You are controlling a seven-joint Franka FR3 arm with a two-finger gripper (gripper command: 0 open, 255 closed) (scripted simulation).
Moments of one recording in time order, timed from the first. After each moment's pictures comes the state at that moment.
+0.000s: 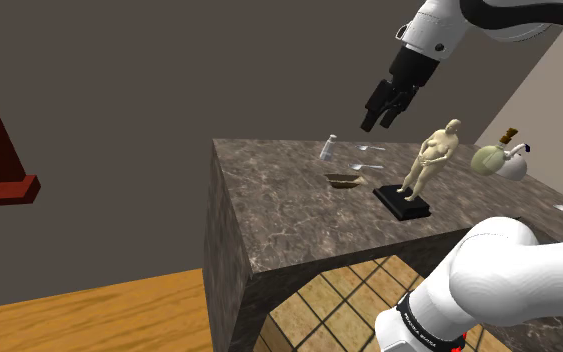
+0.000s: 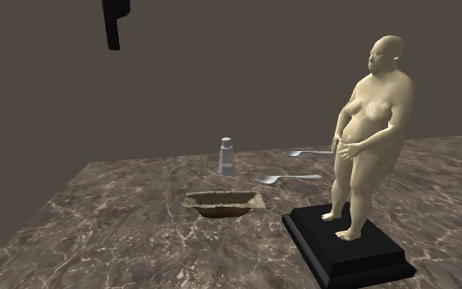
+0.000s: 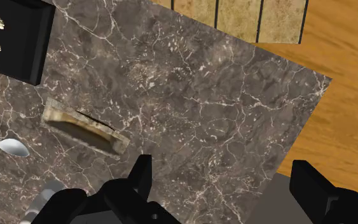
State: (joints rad) arm 0.02 -0.82 -0.06 -2.38 0.02 1.65 -0.04
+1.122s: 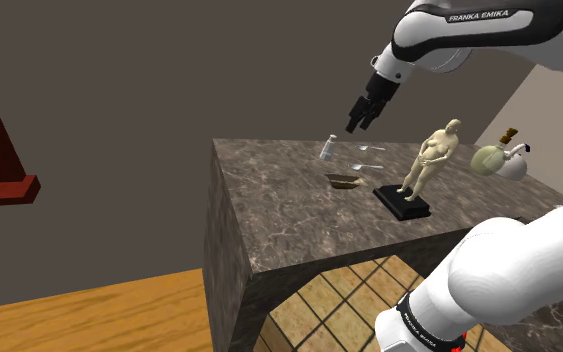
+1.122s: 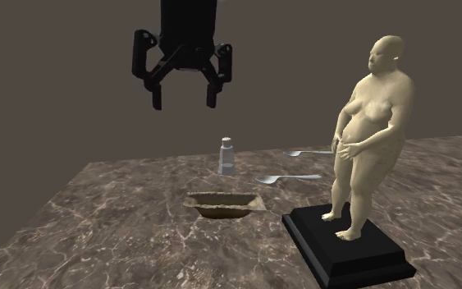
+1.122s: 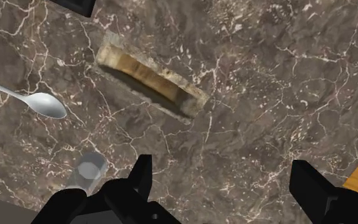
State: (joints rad) arm 0.00 -0.41 -0.34 -2.27 -0.03 1.95 -0.38
